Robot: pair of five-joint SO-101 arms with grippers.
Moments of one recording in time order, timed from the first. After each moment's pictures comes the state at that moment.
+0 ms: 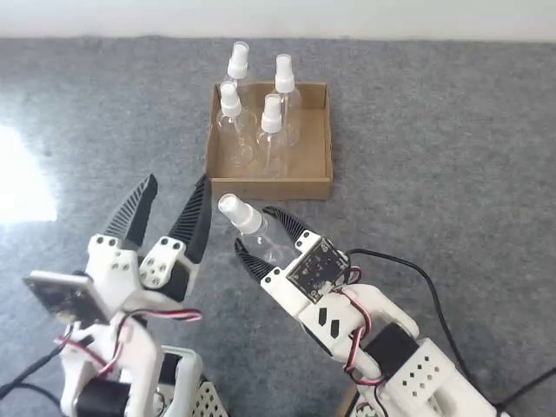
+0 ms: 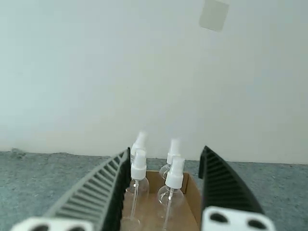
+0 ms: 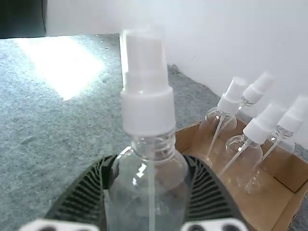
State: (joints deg) left arm 2.1 -103.1 64.0 52.6 13.8; right arm -47.1 -78.2 81.1 19.1 9.7
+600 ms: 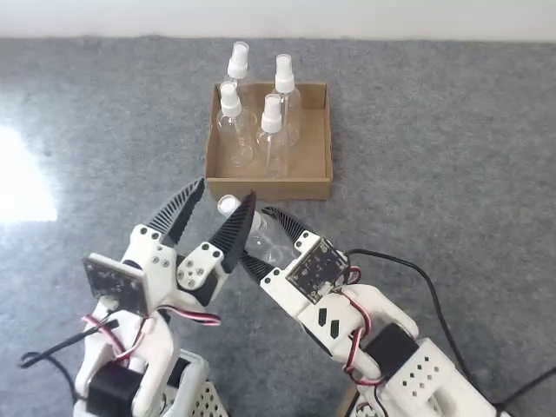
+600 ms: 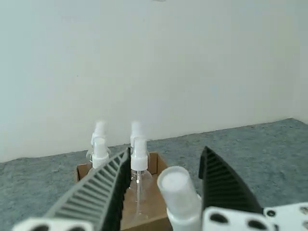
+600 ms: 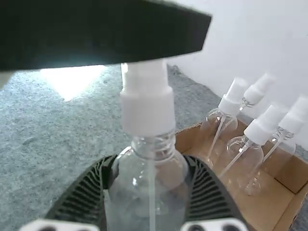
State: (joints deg) left arm 13.7 -103.0 69.1 50.2 7.3; right arm -47.4 -78.2 81.1 19.1 9.7
